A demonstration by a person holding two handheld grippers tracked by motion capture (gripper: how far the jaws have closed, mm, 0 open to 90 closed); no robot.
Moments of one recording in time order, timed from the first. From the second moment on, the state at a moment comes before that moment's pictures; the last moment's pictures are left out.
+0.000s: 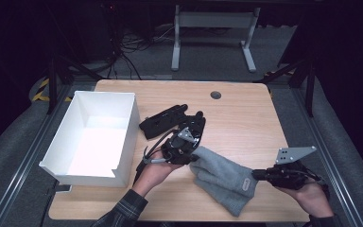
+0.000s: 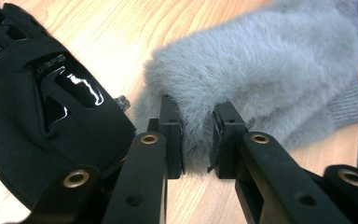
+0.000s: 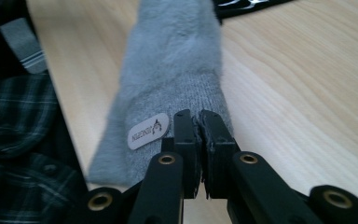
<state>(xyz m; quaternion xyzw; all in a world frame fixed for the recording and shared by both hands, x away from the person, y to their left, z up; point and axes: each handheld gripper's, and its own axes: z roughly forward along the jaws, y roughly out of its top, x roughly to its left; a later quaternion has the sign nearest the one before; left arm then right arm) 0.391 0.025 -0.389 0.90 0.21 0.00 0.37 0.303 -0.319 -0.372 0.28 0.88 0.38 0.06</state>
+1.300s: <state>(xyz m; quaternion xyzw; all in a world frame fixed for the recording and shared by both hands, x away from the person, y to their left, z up) 0.353 0.038 -0.398 0.91 0.19 0.01 0.38 0.308 -0.318 -0.398 0.30 0.88 0.36 0.11</state>
